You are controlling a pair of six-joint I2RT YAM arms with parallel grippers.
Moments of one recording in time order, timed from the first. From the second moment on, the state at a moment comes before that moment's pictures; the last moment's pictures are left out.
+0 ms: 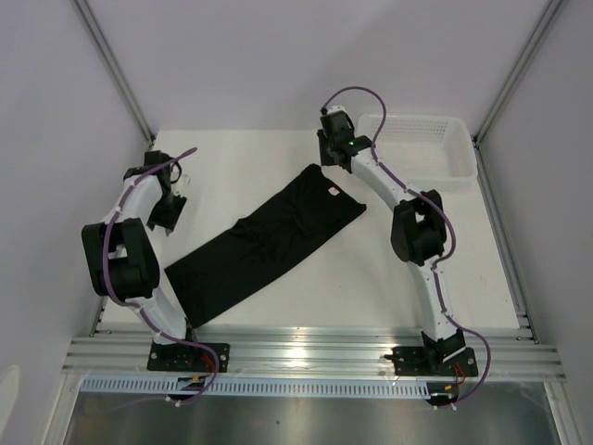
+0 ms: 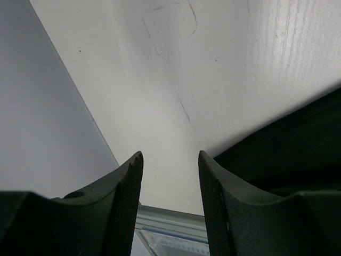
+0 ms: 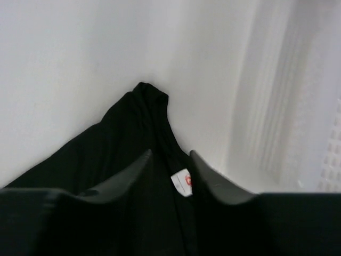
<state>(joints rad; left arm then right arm) 0.17 1.74 1.33 -0.90 -0.23 0.43 0.48 2.41 2.24 -0.54 0.20 0.17</state>
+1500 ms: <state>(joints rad) 0.17 1.72 1.24 -0.85 -0.23 0.45 0.43 2.49 2.12 -0.55 0.43 0.28</state>
